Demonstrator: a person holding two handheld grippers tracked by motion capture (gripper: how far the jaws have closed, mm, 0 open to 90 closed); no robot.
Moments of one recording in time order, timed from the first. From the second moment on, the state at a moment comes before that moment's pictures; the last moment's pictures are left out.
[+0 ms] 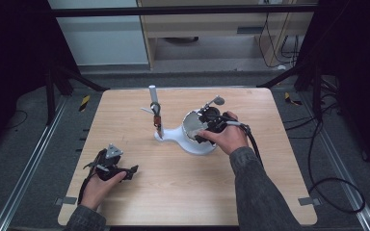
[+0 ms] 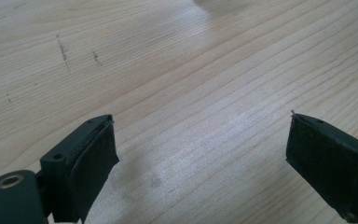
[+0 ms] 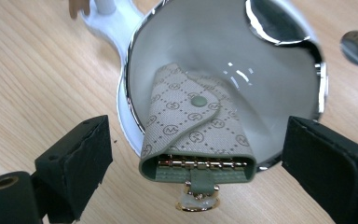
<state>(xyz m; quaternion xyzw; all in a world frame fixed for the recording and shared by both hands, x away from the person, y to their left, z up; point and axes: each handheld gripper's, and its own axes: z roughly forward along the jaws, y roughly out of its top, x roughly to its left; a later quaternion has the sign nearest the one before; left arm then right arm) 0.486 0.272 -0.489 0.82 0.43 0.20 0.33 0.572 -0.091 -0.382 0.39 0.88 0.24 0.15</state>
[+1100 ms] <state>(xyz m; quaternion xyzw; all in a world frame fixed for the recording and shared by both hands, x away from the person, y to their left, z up) 0.487 0.277 -0.490 0.81 0.44 0.20 0.32 0.509 -0.187 -0.383 0.44 0.82 0.31 0.21</state>
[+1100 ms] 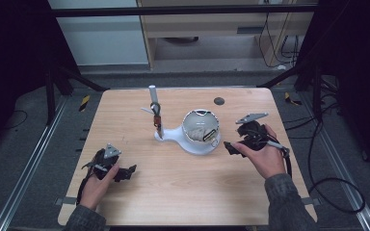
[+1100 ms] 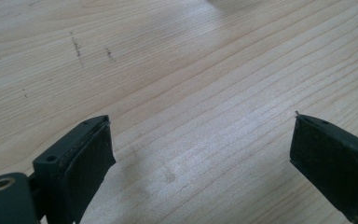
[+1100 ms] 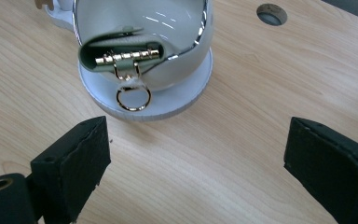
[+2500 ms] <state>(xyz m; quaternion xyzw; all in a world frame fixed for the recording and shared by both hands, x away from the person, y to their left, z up) 0.494 0.284 -0.498 0.81 0.45 0.21 0.31 0.498 -0.238 -0.490 0.53 0.76 0.32 0.19</state>
